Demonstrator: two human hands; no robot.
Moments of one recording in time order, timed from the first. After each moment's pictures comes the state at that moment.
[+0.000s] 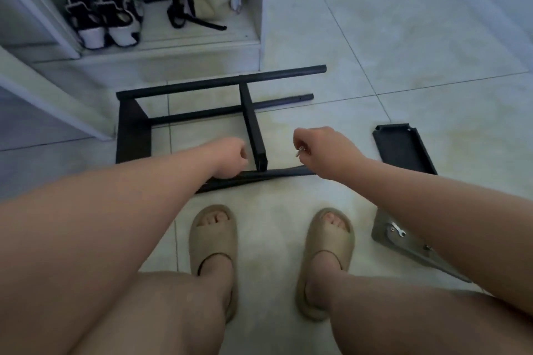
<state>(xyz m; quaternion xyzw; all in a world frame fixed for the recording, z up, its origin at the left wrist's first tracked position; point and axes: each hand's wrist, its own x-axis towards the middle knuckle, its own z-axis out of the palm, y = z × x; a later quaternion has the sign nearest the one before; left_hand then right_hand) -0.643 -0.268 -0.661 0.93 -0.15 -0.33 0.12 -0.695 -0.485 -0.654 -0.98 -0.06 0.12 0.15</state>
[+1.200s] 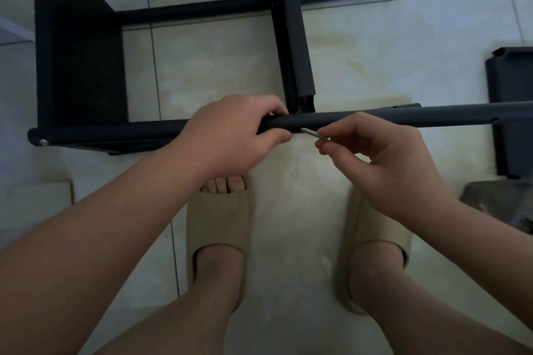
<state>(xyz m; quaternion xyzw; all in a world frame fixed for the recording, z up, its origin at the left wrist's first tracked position) -0.628 -0.240 -0.789 0.91 -0.19 -0.27 0.25 -0.708 -0.449 -0.779 -0.85 0.02 0.07 0.52</state>
